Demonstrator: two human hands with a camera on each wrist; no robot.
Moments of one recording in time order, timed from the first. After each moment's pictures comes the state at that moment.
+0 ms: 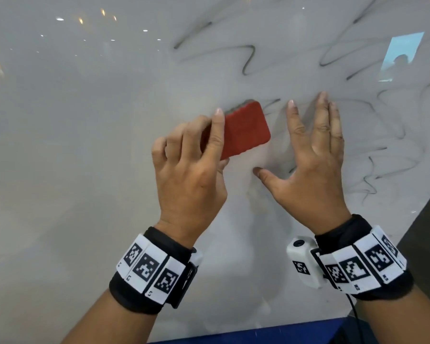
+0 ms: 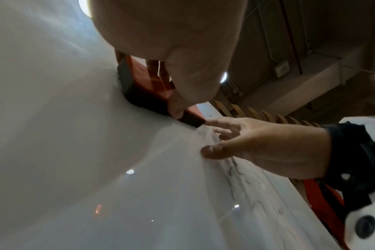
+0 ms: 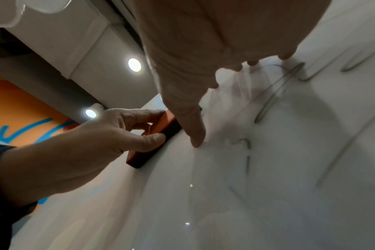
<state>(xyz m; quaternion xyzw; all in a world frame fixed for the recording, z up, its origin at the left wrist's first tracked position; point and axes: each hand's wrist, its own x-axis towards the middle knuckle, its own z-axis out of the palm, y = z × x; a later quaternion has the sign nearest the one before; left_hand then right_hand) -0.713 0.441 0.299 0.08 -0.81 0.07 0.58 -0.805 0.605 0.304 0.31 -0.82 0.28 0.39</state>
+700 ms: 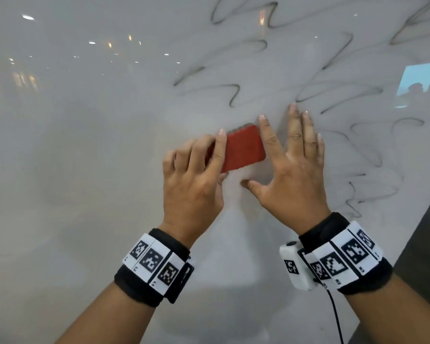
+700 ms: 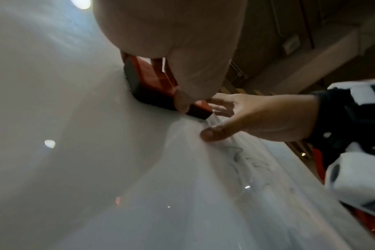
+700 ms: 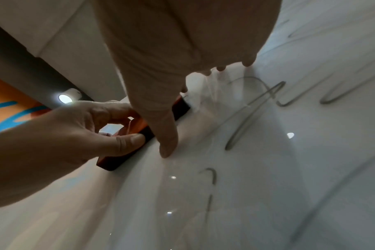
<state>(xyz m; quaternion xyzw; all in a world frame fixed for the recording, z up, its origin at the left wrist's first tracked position) -0.721 0.457 0.307 0.08 -0.81 0.10 0.58 -0.810 0.610 0.332 0.34 -0.83 0.19 0.40</state>
